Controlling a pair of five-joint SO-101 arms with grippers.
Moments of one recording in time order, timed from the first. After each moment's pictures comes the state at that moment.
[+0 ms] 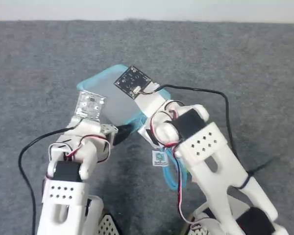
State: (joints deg) left arm -2.3 -65.6 72.7 46.5 -7.4; right arm -38.5 -26.0 17.5 78.4 14.0
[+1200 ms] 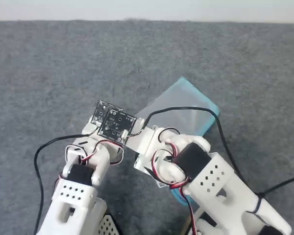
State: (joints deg) left arm 7.2 -65.5 83.0 28.2 -5.9; right arm -51.2 -40.4 29.7 77.7 20.6
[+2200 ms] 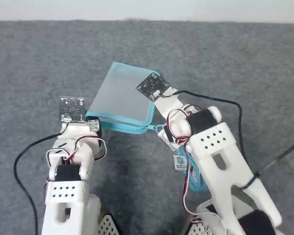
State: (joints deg) left arm -9.6 -65.4 83.2 30.0 2.5; right arm -28.1 -26.4 29.5 75.5 19.9
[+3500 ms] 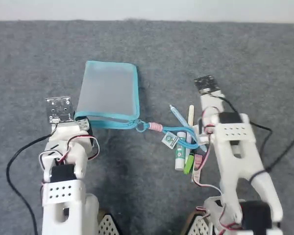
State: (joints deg) left arm -14.6 -65.4 83.1 30.1 4.5; right arm -7.7 -17.7 44.8 57.1 12.9
